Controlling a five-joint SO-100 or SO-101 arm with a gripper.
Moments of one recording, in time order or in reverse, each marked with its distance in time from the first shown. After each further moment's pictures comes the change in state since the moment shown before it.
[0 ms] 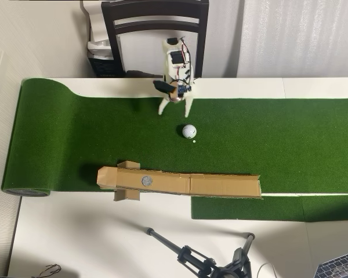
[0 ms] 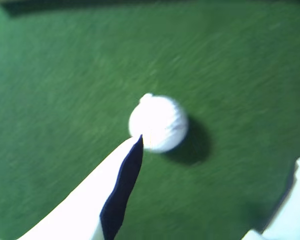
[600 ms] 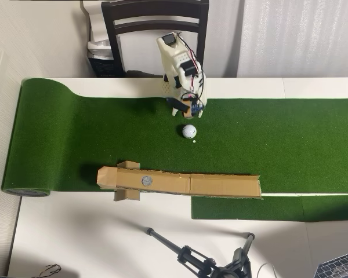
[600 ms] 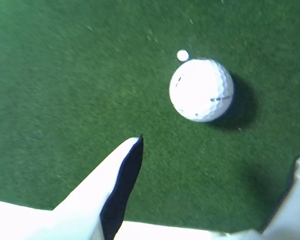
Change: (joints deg) arm -10.4 -29.4 -13.9 -2.1 10.9
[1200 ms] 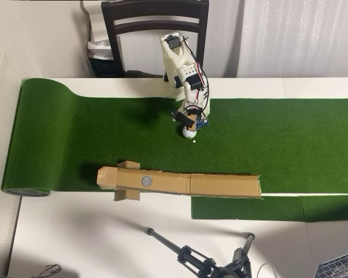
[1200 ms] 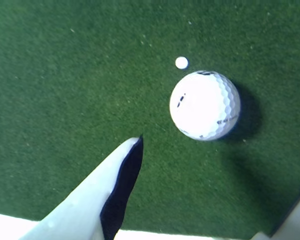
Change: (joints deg) arm 0.1 -14.7 -4.2 -4.2 0.4
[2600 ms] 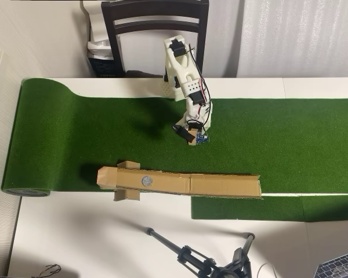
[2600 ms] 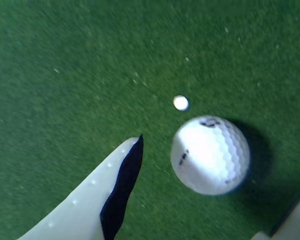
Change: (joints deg) arm 2.5 -18.2 -4.3 -11.3 0.3
